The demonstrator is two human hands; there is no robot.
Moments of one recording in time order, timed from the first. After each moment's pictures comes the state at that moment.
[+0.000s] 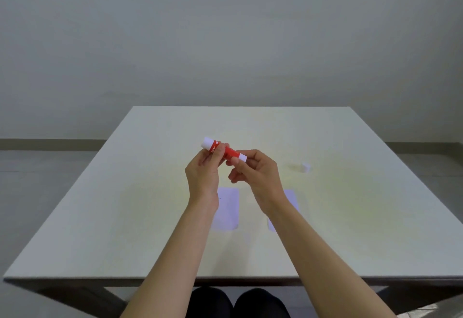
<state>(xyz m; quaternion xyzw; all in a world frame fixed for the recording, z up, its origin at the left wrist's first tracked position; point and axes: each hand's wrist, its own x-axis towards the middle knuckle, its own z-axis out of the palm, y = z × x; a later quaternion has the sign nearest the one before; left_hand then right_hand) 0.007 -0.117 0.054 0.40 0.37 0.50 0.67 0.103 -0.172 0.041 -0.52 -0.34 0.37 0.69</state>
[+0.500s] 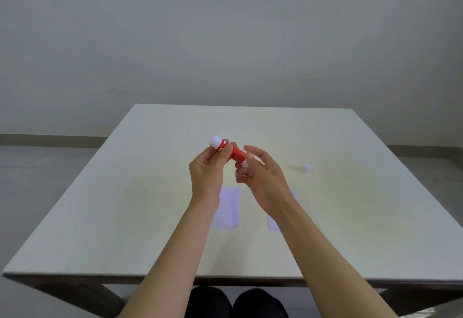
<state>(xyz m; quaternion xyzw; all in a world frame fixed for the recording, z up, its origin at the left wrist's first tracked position) 0.009 -0.116 0.050 0.46 0.34 0.50 0.65 0.106 -0.176 0.039 -0.46 -0.28 0.46 0.71</state>
